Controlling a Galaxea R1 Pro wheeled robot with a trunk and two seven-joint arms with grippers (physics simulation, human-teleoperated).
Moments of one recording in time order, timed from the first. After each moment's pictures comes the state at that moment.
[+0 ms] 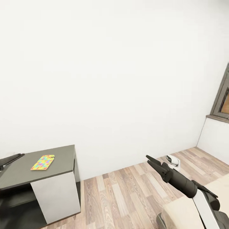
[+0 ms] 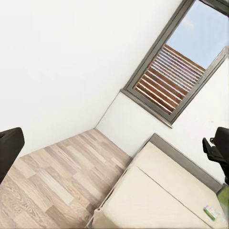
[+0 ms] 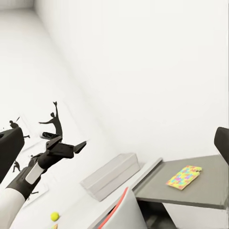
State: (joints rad) left arm -0.36 0.53 0.71 -1.26 0.22 0.89 -1.57; right arm -0.19 -0.14 -0.15 -1.56 -0.73 0.56 1.07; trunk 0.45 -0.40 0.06
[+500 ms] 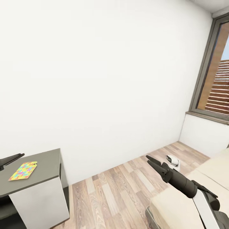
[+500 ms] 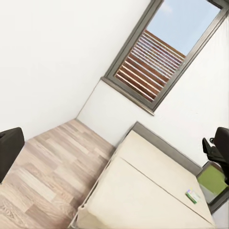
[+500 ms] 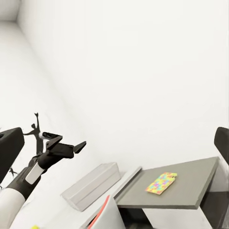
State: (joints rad) left arm -0.36 0.53 0.71 -1.26 0.22 0.89 -1.57; right arm -0.19 -0.14 -0.16 -1.55 -0.73 0.56 1.07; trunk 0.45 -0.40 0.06
